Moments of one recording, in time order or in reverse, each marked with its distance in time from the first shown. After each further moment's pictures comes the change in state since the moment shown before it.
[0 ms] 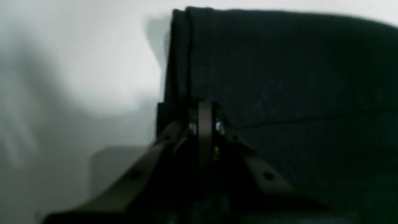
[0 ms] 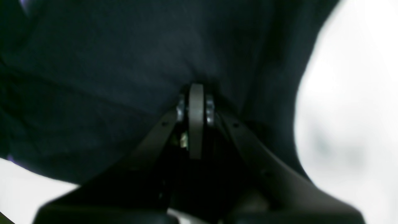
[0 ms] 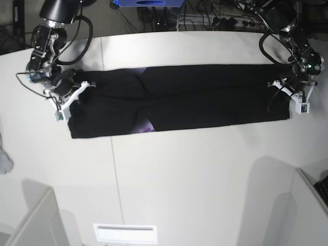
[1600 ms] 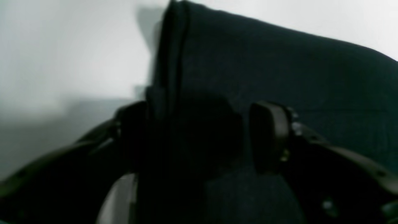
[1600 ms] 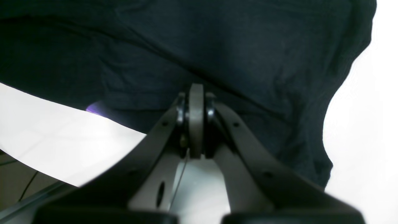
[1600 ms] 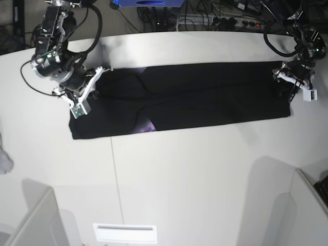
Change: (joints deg) left arm 5.3 -2.2 -2.5 -6.4 -20.9 -2.2 -2.1; right arm -7.4 -2.2 -7.8 21.0 0.6 0.6 -9.4
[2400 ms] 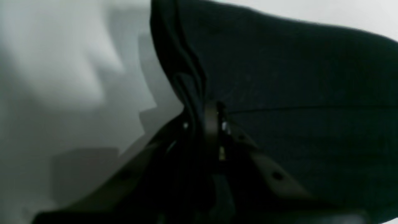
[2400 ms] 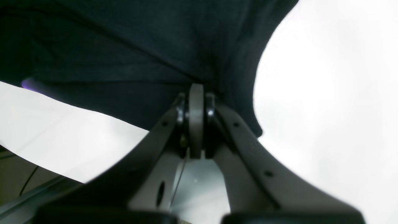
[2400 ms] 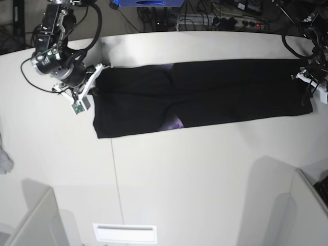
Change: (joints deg) left arm 0.1 -7.1 -3.4 3.7 2.7 0.0 4.9; right arm -1.2 0.0 0.2 0.1 0.0 0.0 0.0
